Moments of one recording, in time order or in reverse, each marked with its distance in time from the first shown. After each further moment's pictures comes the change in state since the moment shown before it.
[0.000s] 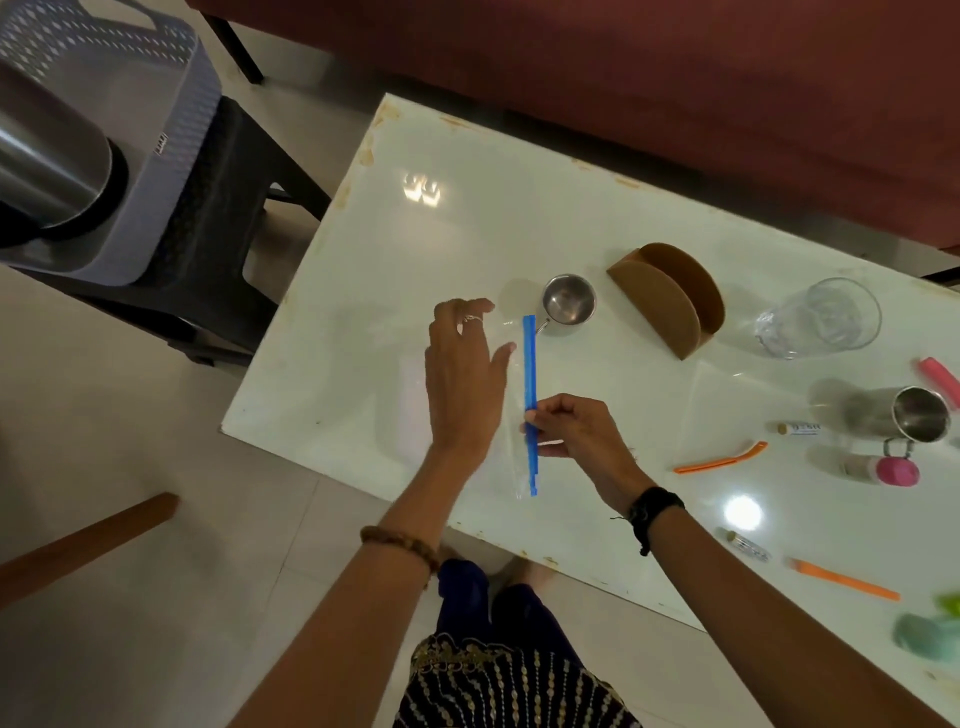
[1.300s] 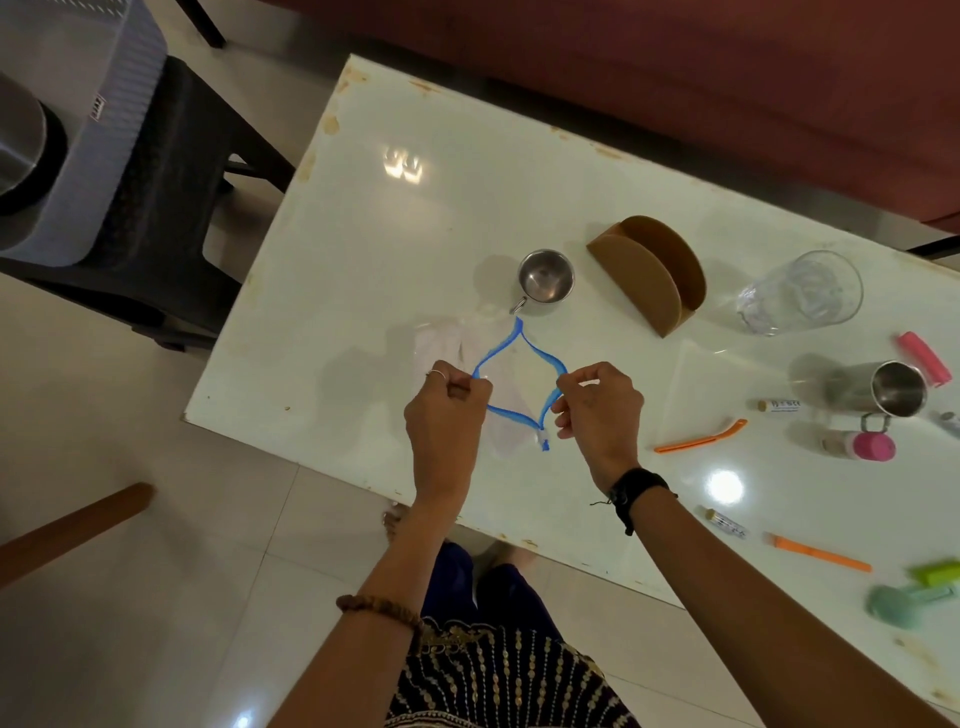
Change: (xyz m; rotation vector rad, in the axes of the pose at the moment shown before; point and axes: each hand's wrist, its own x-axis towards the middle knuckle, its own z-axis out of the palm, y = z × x) left_hand -0.047 -0.012 0.022 -0.462 -0.002 -0.453; right_hand 0.005 0.007 -0.016 -0.034 0.466 -0.044
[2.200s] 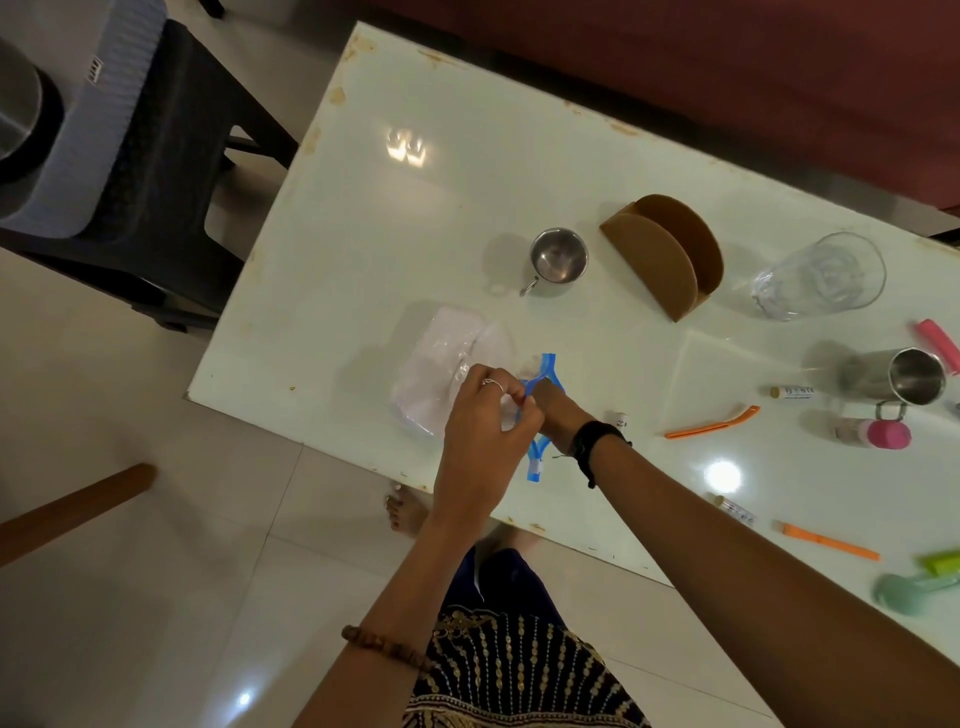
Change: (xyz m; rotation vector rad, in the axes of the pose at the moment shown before) left_hand -0.026 -0.007 -0.003 0.150 -0.262 0.279; right_hand 0.014 0.015 0.042 -0.493 -0.598 0.043
